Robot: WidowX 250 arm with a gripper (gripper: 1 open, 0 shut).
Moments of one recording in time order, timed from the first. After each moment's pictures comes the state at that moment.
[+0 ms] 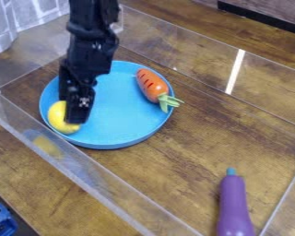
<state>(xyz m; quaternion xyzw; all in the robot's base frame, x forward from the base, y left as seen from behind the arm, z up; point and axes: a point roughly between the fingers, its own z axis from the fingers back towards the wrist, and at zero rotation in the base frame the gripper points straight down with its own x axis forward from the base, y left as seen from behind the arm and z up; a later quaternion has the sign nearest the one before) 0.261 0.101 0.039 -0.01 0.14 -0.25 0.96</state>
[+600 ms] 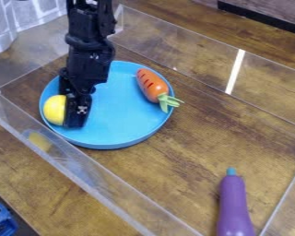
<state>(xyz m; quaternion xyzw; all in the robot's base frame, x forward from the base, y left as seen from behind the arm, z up) 0.266 0.108 0.026 -0.01 0.13 -0.25 0.96</state>
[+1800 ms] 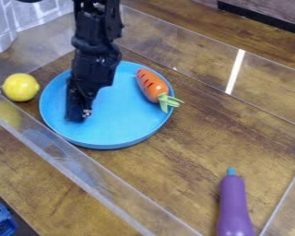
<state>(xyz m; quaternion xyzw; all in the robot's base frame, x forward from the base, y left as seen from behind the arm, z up) 0.265 0.099 0.031 0.00 0.14 -0.25 0.96</state>
